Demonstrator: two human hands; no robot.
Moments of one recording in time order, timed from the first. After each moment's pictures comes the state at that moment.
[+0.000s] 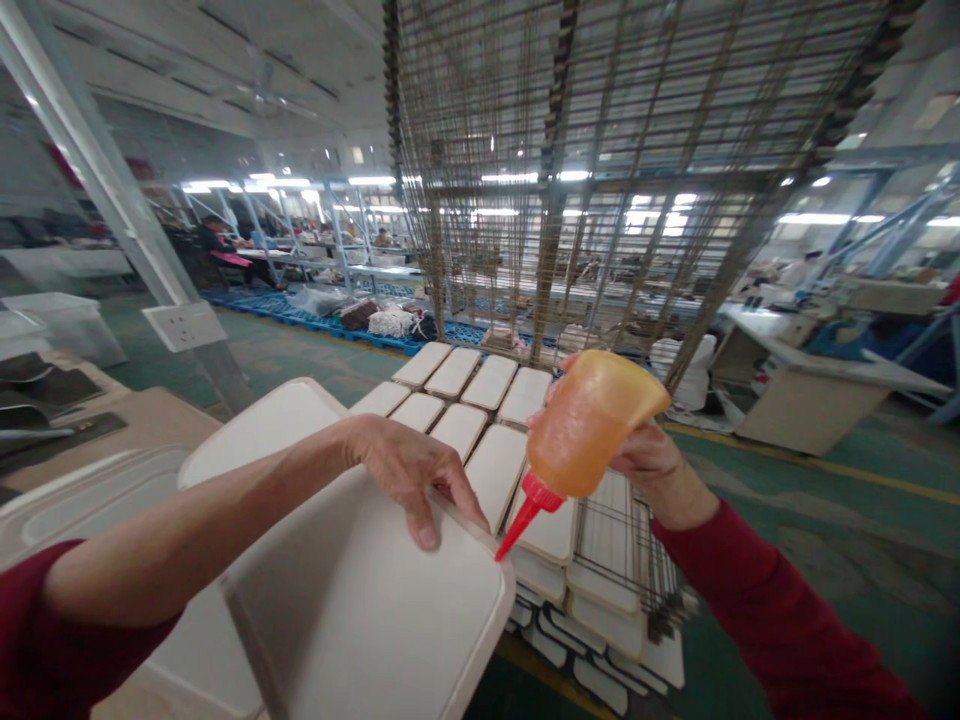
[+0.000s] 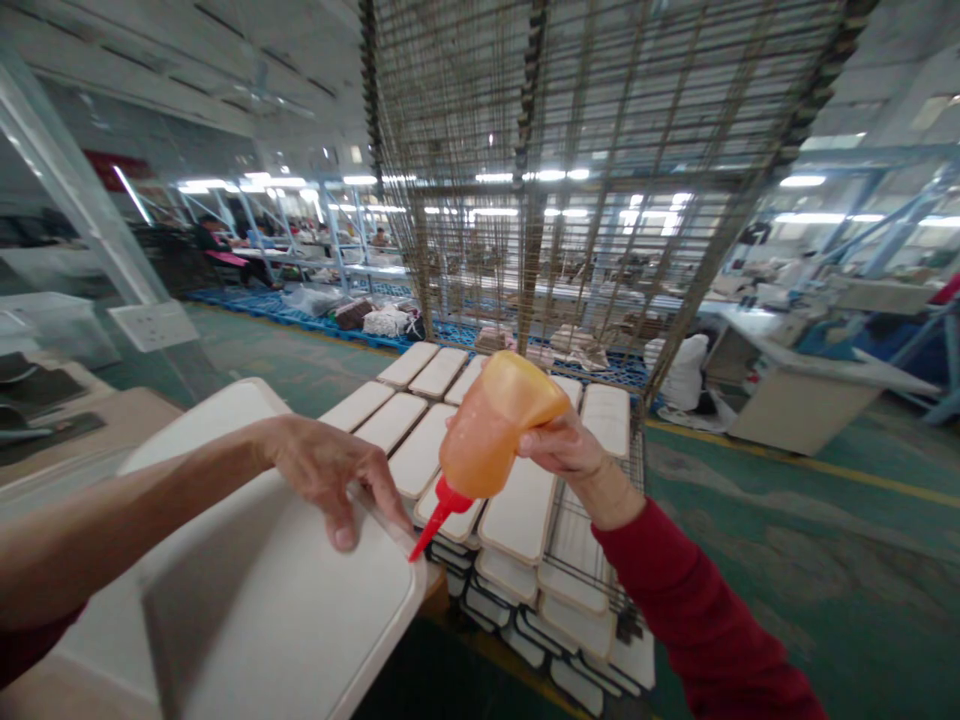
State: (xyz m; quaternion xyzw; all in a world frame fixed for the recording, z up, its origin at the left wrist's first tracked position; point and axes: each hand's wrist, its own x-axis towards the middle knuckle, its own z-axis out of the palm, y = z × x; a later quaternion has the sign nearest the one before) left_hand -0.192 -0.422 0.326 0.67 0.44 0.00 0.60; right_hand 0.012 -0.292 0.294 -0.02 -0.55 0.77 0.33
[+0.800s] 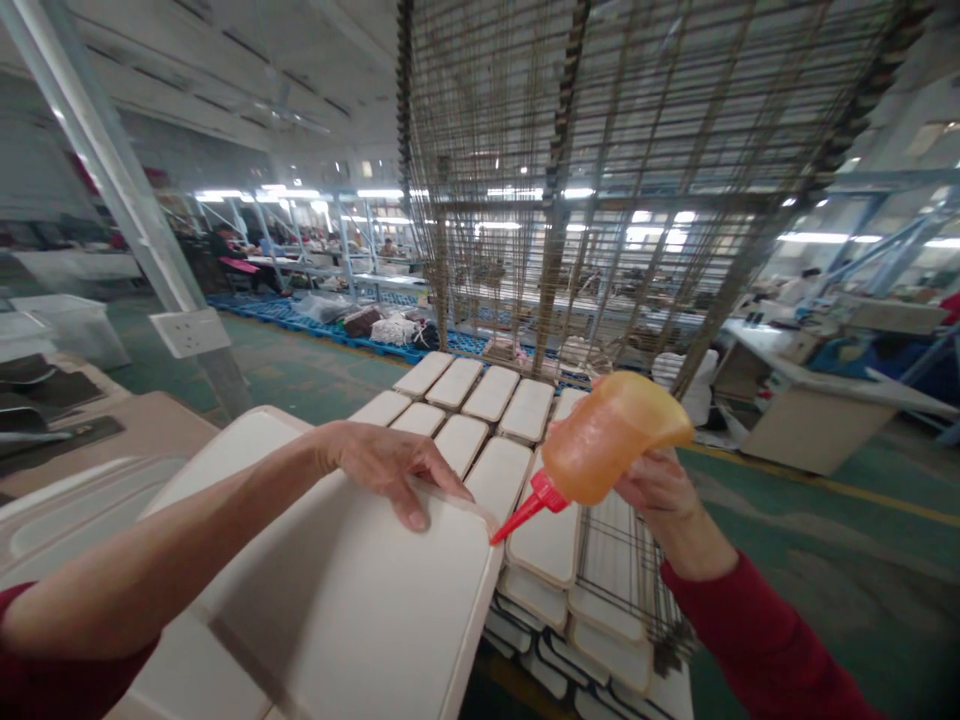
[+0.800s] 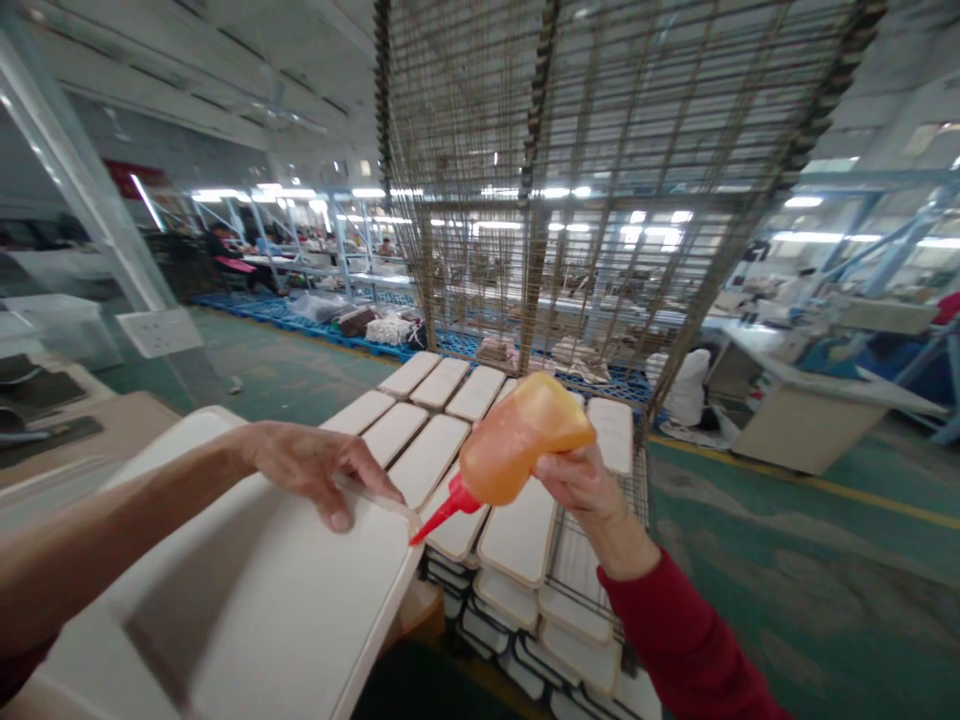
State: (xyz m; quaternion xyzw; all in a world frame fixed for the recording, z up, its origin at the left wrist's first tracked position) left_hand -0.220 -0.431 0.323 0.66 0.48 0.11 0.57; right_hand 0.019 -0.286 0.275 -0.07 -0.53 0.72 0.44
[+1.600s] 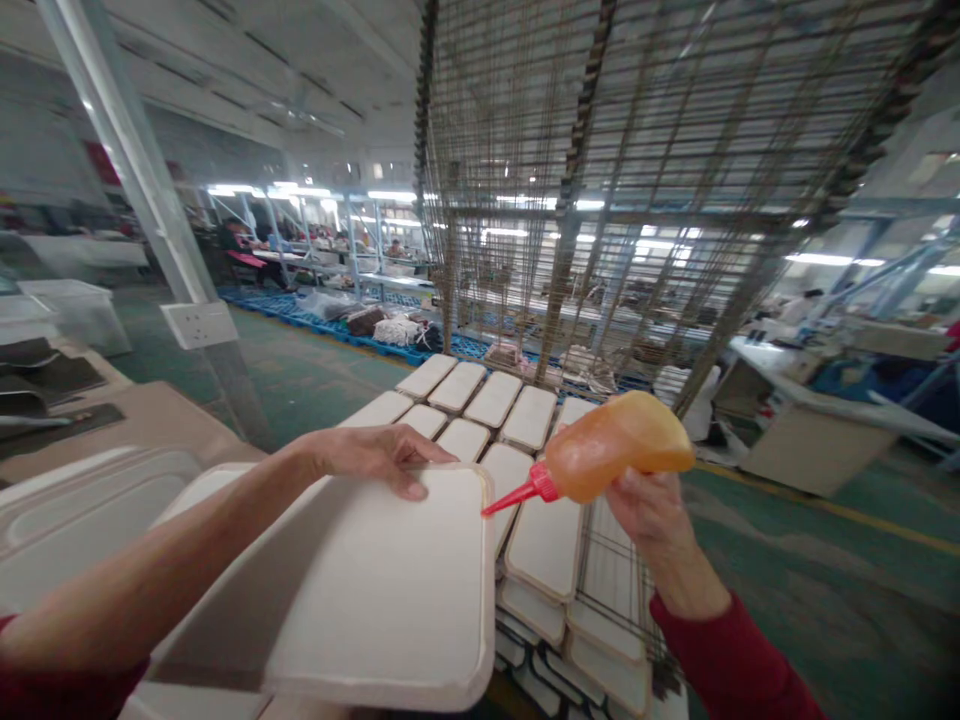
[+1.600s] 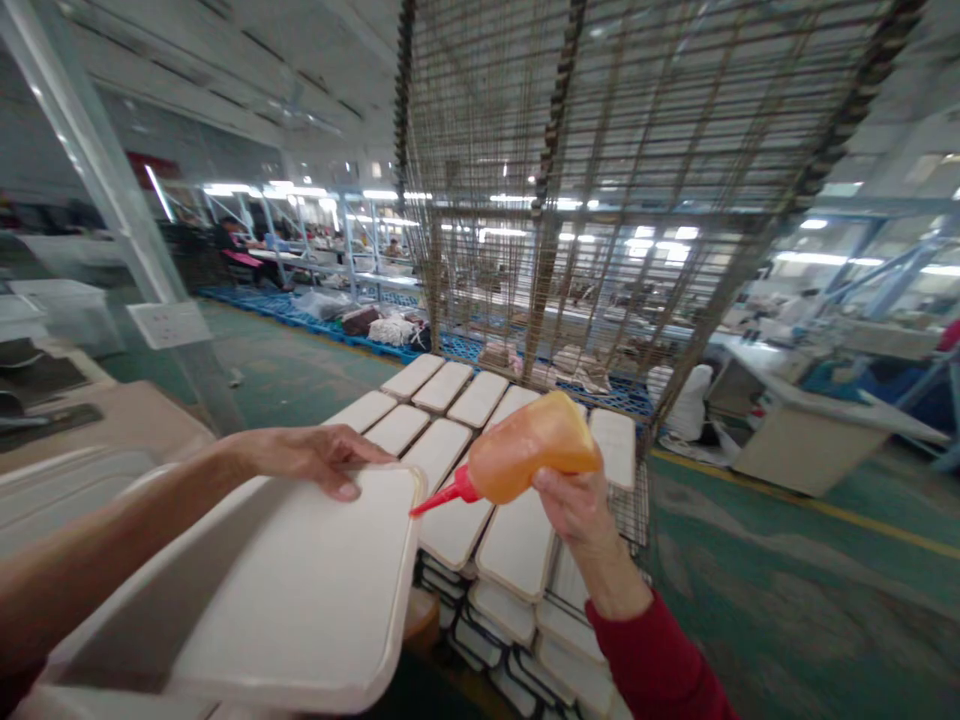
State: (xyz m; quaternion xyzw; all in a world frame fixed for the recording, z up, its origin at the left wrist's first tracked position) left_hand -0.255 -0.444 0.294 0.60 0.47 0.27 0.59; right_hand 0.007 -0.285 0.250 -0.05 -0.52 0.66 0.54
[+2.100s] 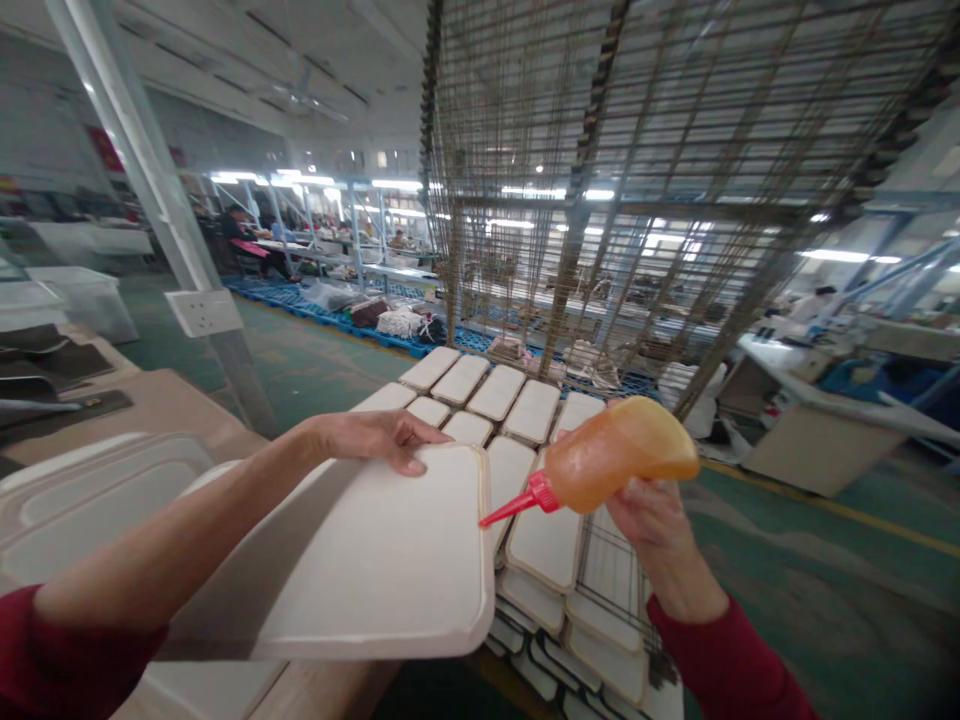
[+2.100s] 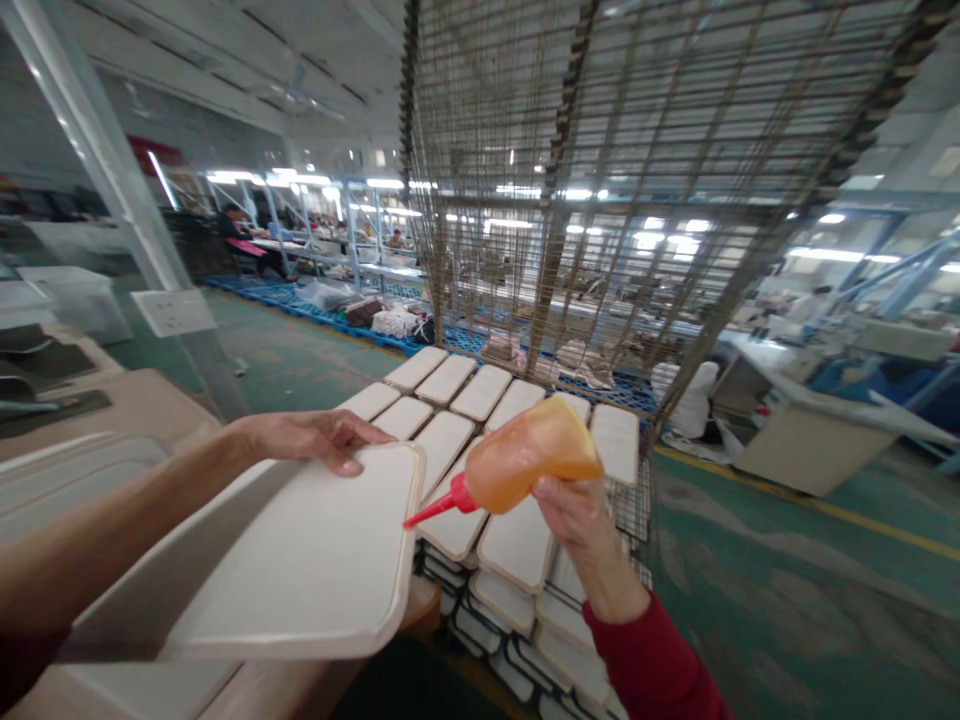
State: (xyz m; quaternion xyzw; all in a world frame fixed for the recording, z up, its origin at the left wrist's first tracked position) left_hand -0.265 -0.442 0.290 0.55 0.49 0.31 0.60; right_hand 0.002 -0.297 0.250 -0.04 -0.56 0.67 0.48
